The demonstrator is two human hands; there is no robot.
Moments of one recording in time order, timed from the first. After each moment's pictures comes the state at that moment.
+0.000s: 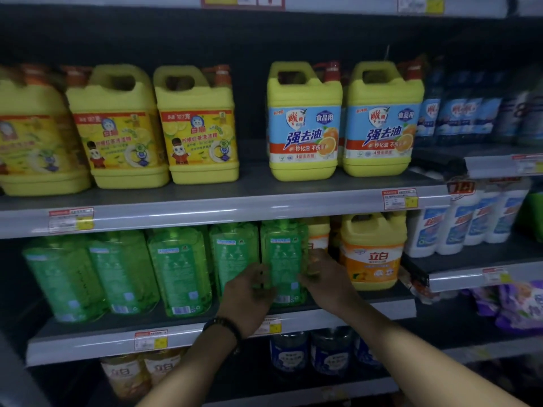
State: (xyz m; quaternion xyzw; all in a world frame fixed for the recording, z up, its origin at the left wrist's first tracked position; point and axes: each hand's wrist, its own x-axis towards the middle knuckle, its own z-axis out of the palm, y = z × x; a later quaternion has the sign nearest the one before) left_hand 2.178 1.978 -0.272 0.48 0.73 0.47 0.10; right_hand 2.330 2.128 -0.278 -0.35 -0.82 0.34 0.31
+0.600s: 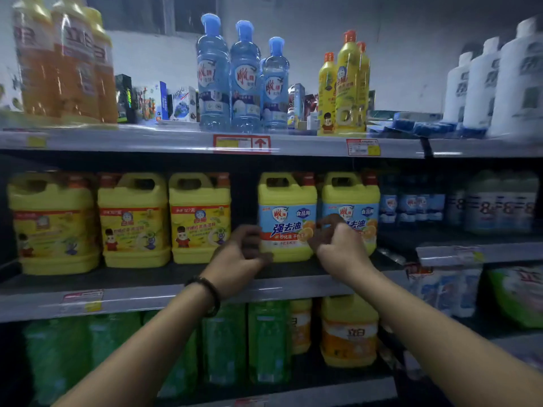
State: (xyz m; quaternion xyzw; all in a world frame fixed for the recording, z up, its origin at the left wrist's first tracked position) left_hand 2.182 1.987 -0.039 0.56 0.62 0.55 0.09; right_hand 2.373 2.118 -0.020 -0.35 -0.80 0.22 0.44
